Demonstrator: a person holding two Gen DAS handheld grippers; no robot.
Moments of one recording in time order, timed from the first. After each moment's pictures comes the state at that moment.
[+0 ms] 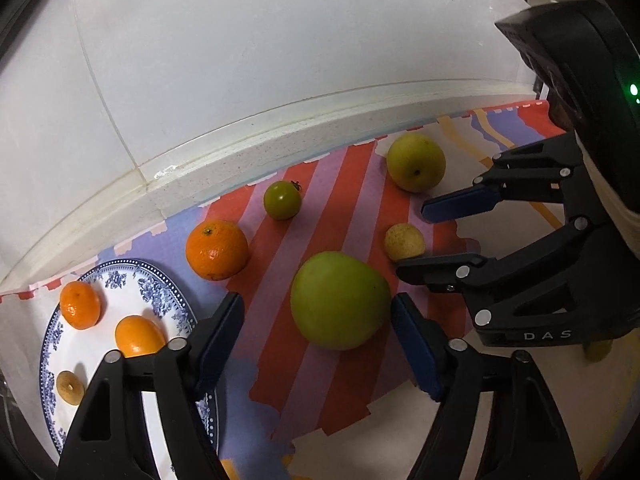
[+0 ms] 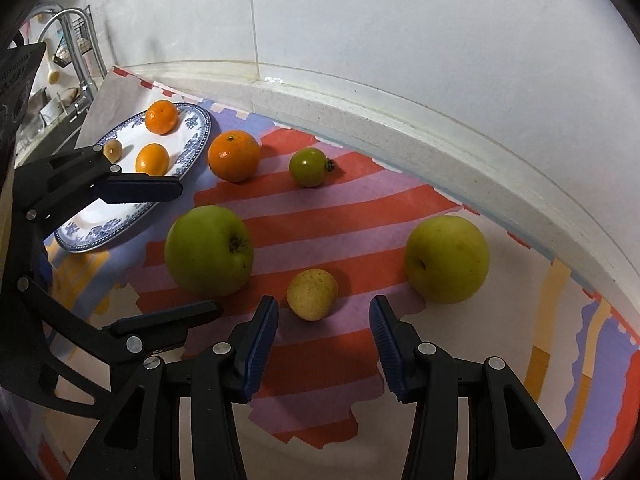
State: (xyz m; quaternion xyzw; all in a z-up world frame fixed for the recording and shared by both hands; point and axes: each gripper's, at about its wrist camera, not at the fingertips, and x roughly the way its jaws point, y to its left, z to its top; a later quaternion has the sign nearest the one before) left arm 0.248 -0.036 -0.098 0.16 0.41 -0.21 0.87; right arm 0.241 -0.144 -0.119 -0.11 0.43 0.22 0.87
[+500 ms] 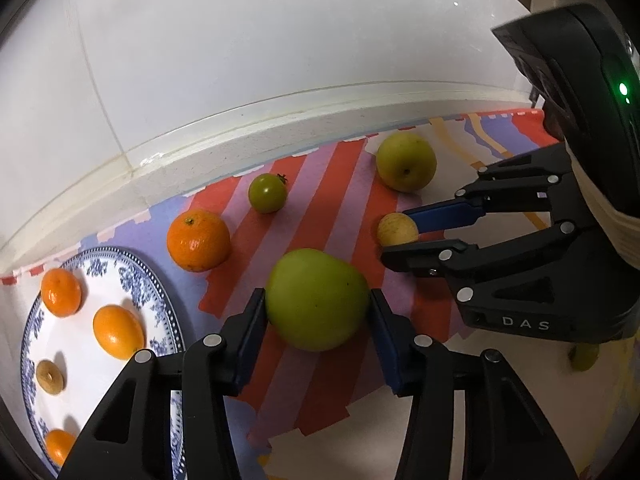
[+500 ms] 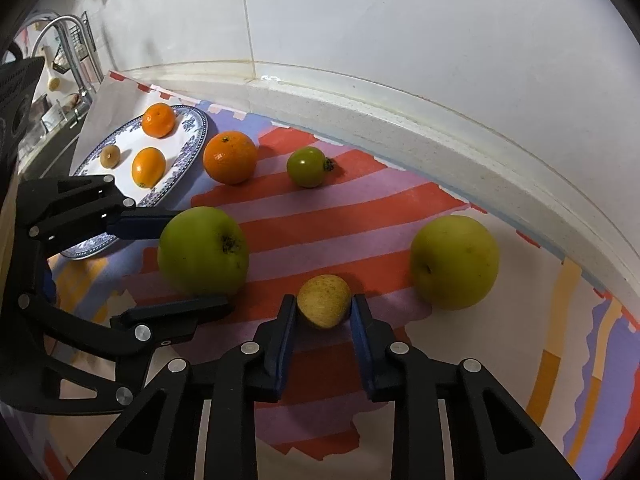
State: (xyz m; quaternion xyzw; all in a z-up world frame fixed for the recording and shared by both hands) left arm 0.250 -0.044 -0.101 0.12 0.43 -0.22 0.87; right arm 0.244 -0.147 -0.123 -0.10 0.44 0.22 0.87
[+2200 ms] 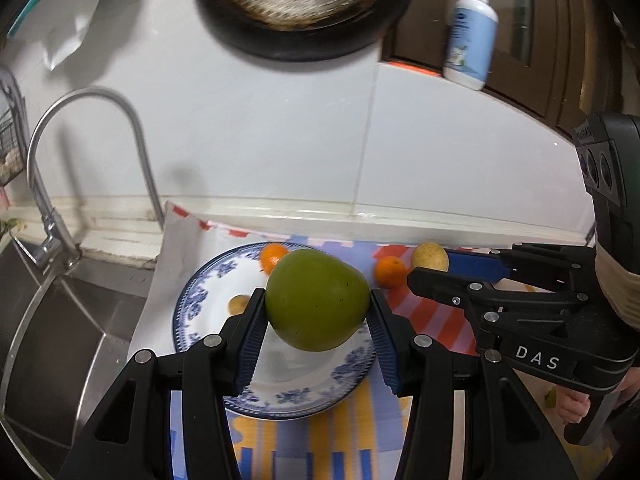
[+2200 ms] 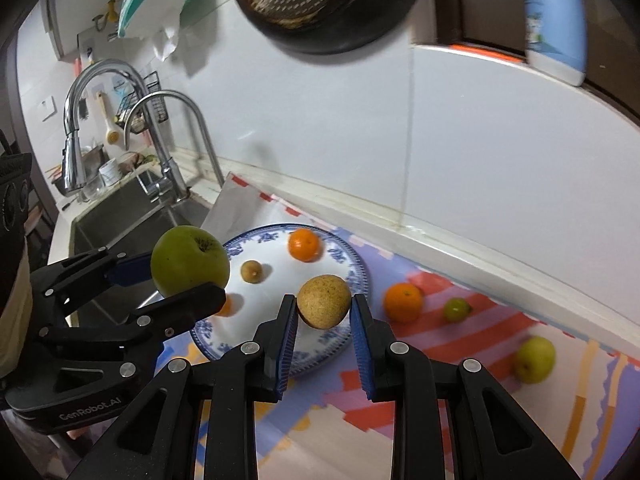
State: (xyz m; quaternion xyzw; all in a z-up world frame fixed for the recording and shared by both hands) left arm 0.166 0.114 -0.001 -0.02 0.33 -0.03 0.94; right arm 0.186 -0.034 -0.018 -0.05 0.32 0.30 0.90
